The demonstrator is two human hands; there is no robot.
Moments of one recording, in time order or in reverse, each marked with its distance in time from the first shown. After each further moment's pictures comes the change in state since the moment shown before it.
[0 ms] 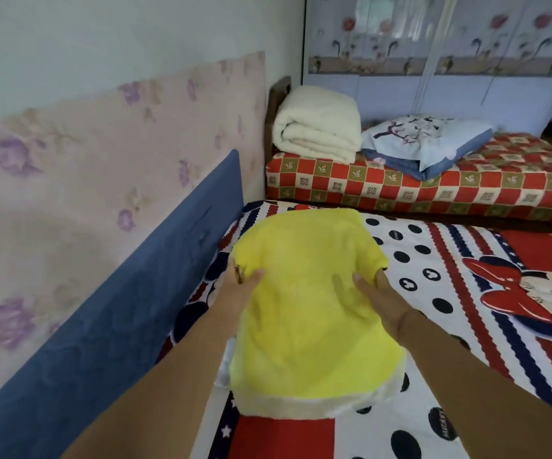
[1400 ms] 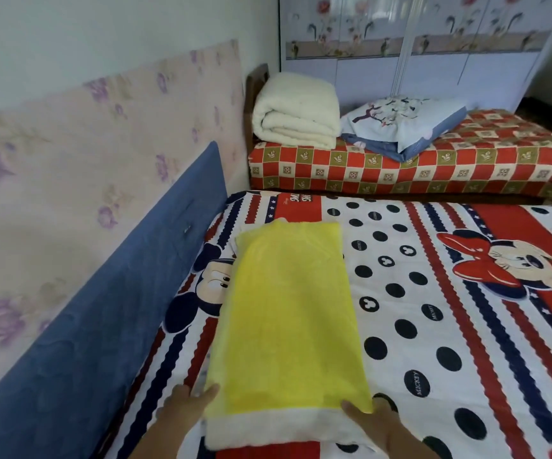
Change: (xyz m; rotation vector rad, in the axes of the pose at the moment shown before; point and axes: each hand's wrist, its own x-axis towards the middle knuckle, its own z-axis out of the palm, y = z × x) left_hand -0.118 -0.121 -0.074 0.598 0.025 -0.723; right_hand -0.126 0.168 -0.008 -0.496 0.016 0.539
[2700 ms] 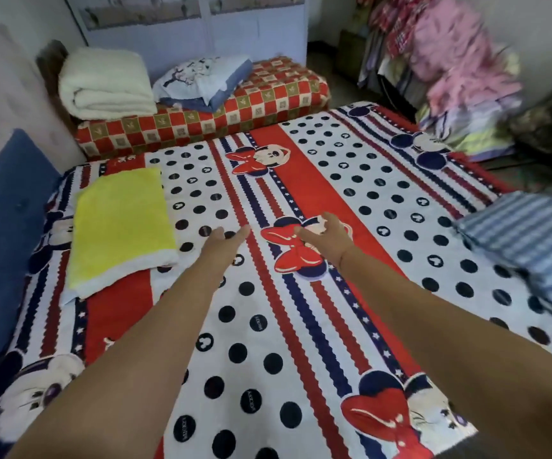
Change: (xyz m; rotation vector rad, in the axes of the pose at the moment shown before) left_hand -0.548 -0.050 0.287 0.049 -0.241 0.749; right_hand -0.438 0.307 -0.220 0.437 0.537 -0.383
